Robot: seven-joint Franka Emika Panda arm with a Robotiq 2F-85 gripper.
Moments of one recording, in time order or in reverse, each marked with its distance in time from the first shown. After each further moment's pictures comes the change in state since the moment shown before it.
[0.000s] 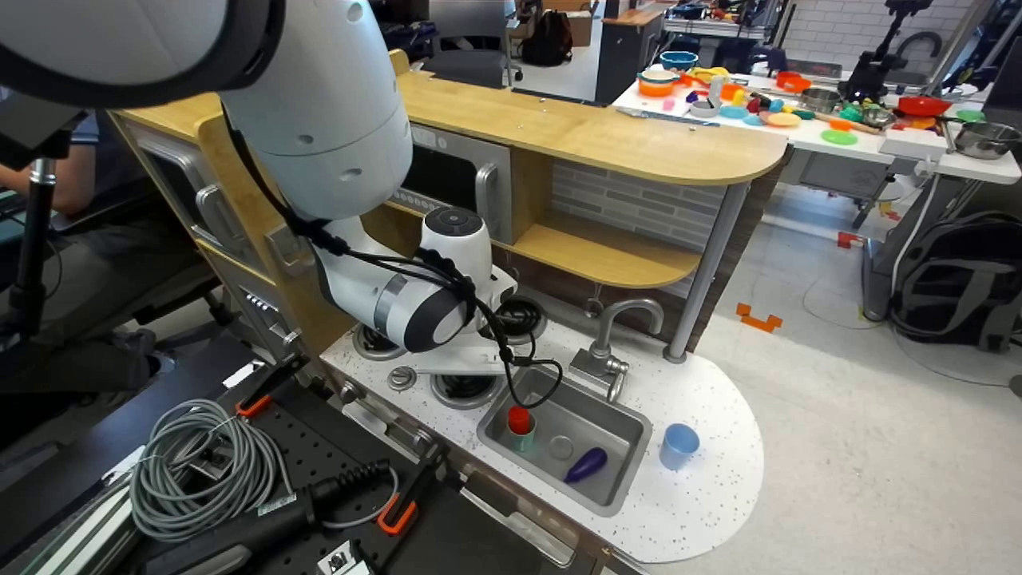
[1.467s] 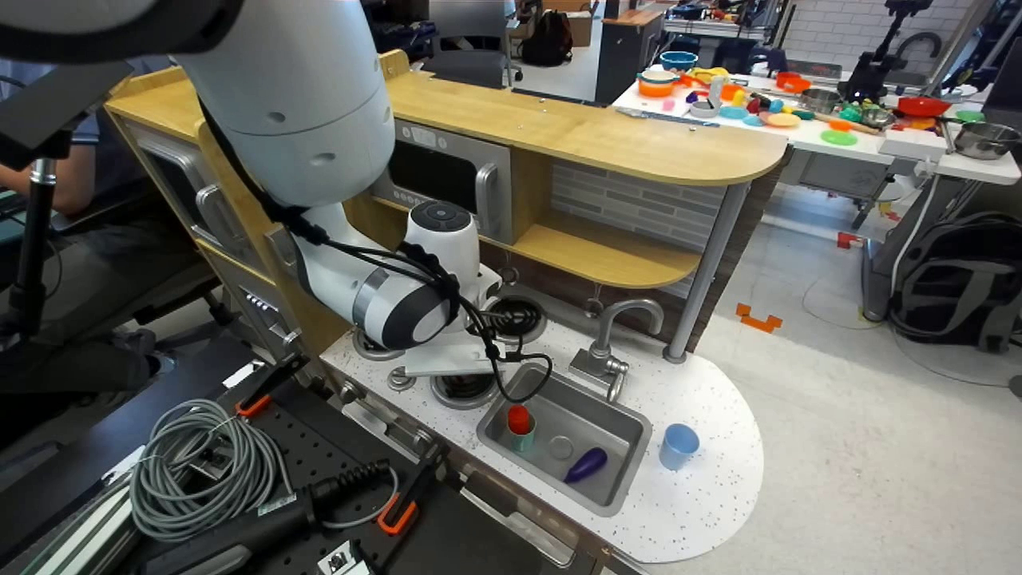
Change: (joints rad) arm -0.028 -0.063 0.043 -0.090 0.037 -0.002 -0.138
